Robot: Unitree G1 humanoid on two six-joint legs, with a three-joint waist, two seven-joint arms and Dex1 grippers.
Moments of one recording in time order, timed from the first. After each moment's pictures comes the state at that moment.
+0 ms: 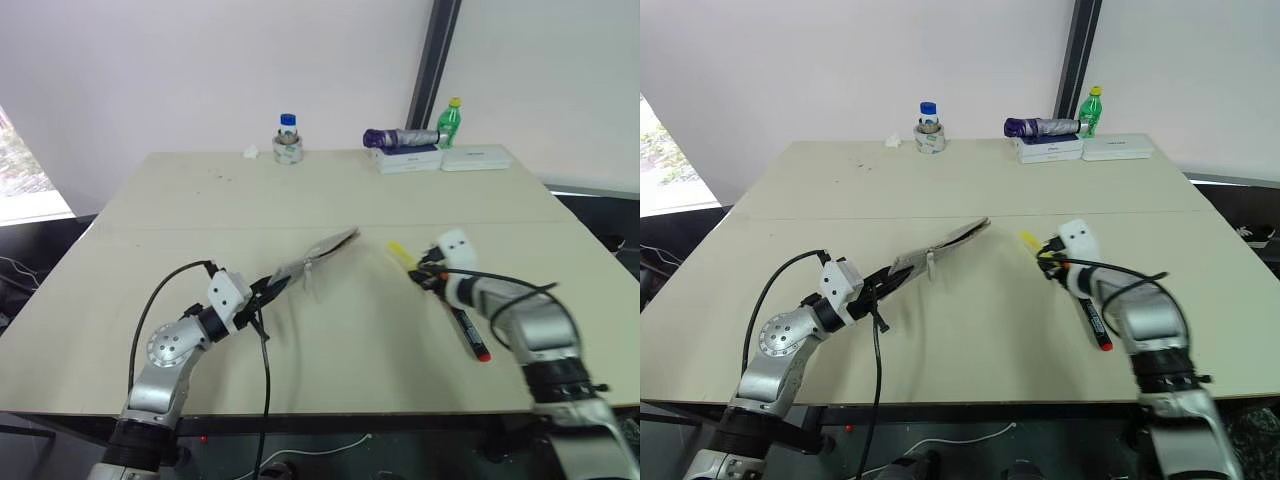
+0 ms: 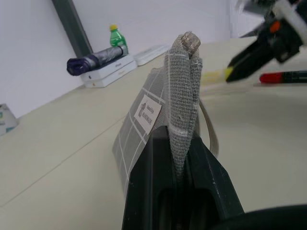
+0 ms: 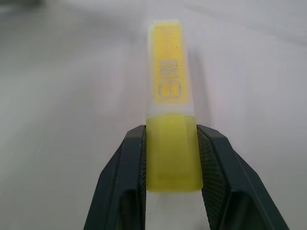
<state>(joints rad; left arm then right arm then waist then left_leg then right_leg) -0.29 0.40 -0.03 0.07 -0.23 -0.24 -0.79 -0.53 -0.65 -0.07 0.00 0.25 0.79 0.59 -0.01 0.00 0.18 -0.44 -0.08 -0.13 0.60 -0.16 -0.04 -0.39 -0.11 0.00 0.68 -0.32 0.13</state>
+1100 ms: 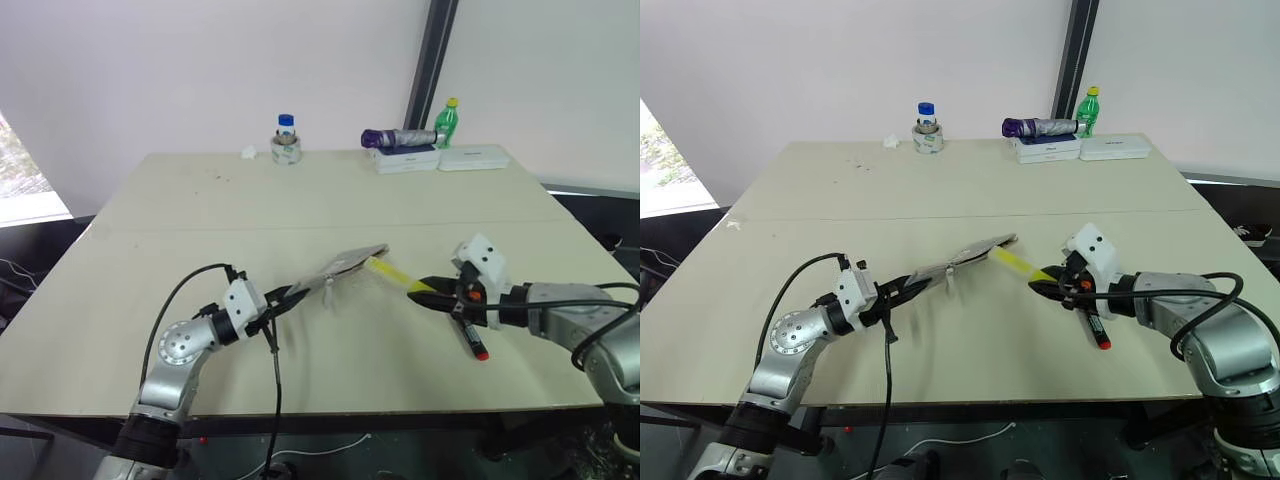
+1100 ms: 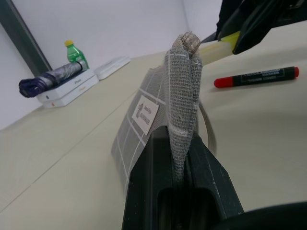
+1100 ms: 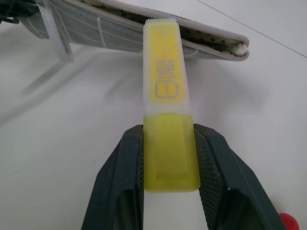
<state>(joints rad) -0.30 0.38 -0.08 0.07 -0.23 -0.27 -0.89 -0.36 -0.84 -0.12 -0.38 0.53 0.91 0.81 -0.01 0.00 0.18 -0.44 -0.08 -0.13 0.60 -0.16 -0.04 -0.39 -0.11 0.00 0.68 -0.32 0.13</state>
